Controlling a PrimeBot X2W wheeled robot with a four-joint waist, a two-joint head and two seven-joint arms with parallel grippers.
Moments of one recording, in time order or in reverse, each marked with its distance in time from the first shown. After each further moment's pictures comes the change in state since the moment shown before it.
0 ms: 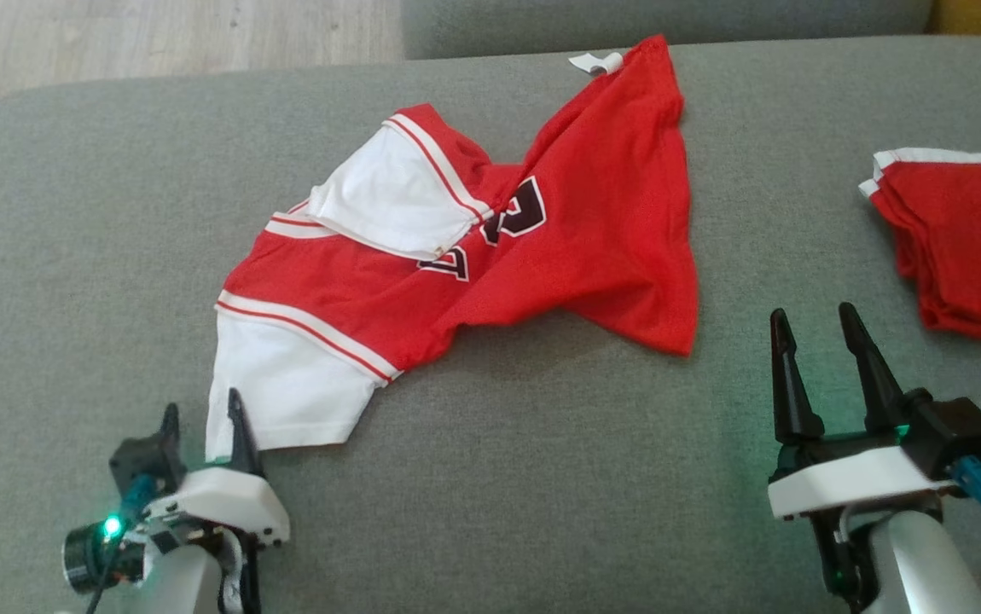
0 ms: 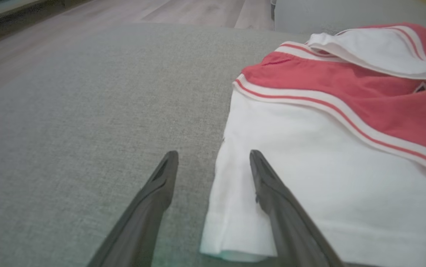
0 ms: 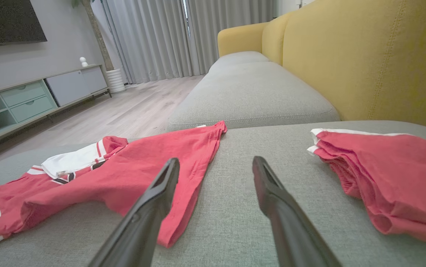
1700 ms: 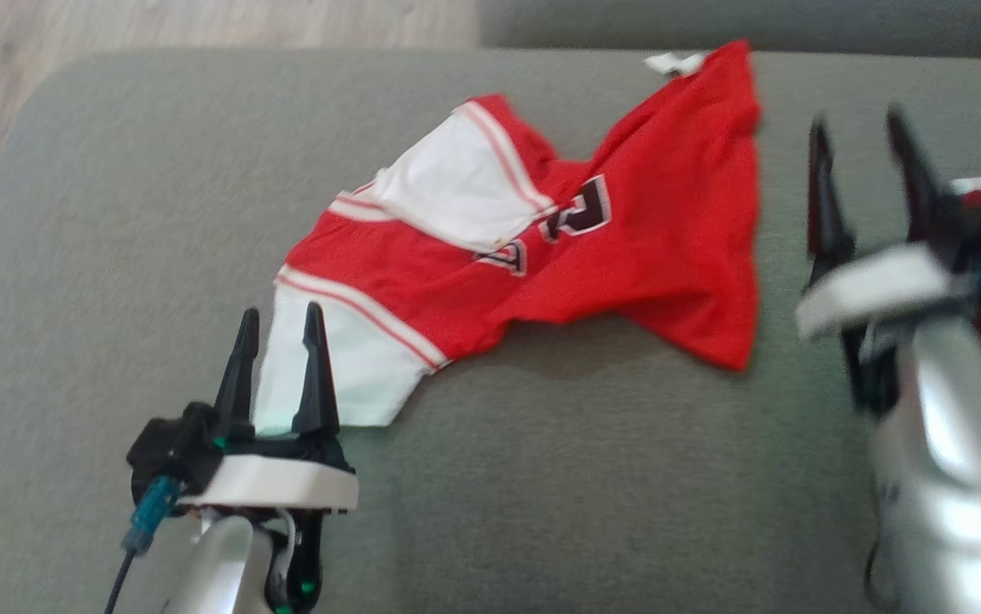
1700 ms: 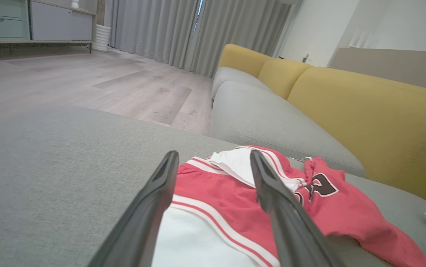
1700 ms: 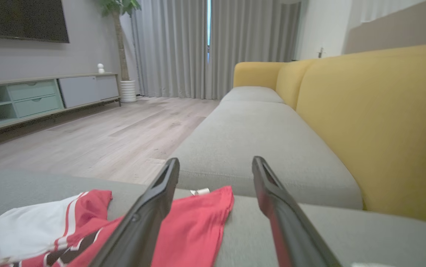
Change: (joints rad) left arm 0.078 -0.047 -0.101 -0.415 -0.088 -0.169 -0.078; right arm -0.481 -0.051 -0.069 0.337 -0.148 0.000 0.000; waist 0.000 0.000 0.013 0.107
